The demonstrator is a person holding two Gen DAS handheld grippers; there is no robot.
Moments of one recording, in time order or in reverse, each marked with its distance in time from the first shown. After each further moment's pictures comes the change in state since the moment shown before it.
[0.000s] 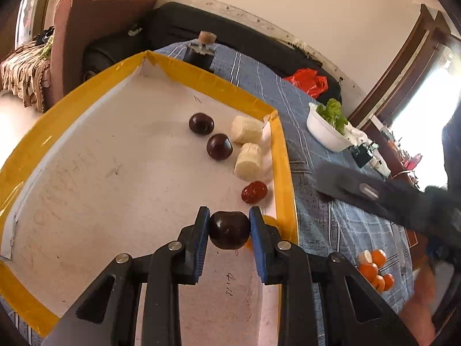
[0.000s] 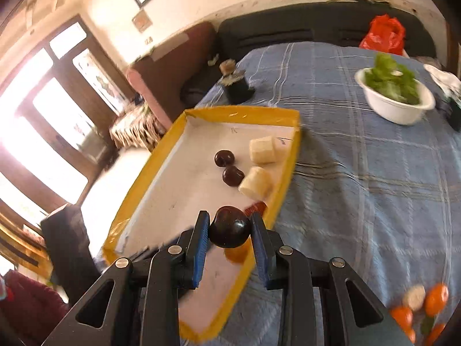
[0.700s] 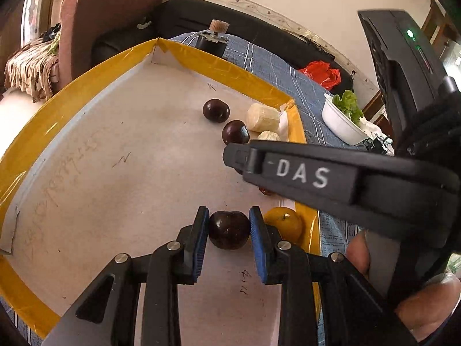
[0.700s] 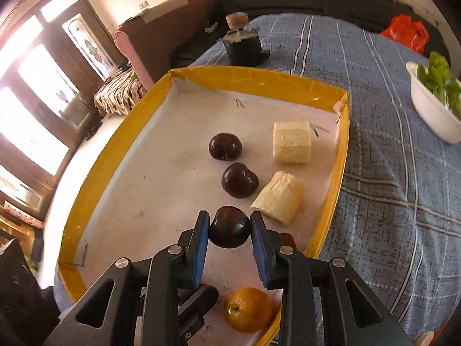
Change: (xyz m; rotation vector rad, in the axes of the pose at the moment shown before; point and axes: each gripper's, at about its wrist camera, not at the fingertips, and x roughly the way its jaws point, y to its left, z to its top) left arm 0.007 0.006 -0.007 -0.007 0.033 0.065; right arm 0.084 0.014 0.015 -0.089 0.124 -0.075
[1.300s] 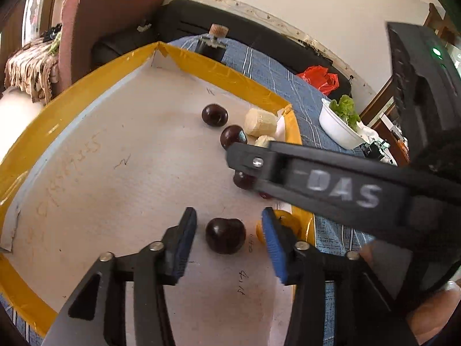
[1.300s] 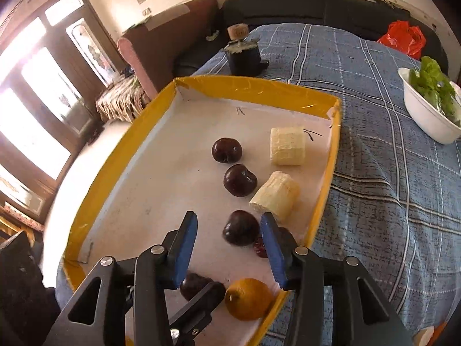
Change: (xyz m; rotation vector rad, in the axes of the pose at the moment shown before) left arm -0.005 0.000 0.002 -0.006 -0.031 -0.009; right arm -0.028 -0.003 -0.012 0.027 -0.054 0.025
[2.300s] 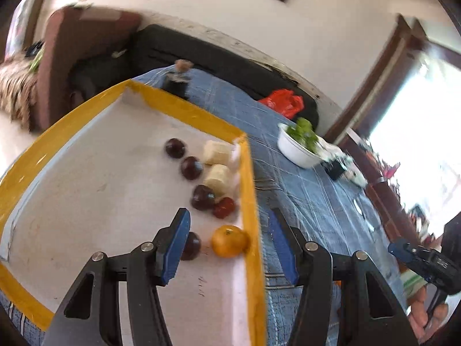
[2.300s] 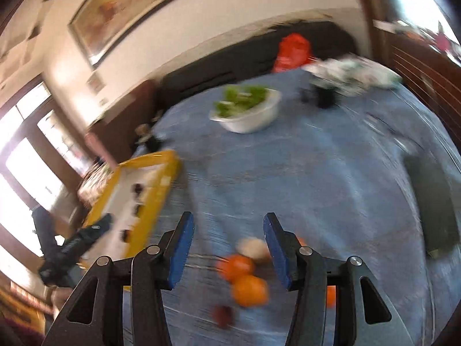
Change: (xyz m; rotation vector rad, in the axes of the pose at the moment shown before) left arm -0.036 -0.025 -0.003 0.078 -0.137 -0.168; right arm -0.215 -0.185 -0.152 0.356 -0.329 -0.127
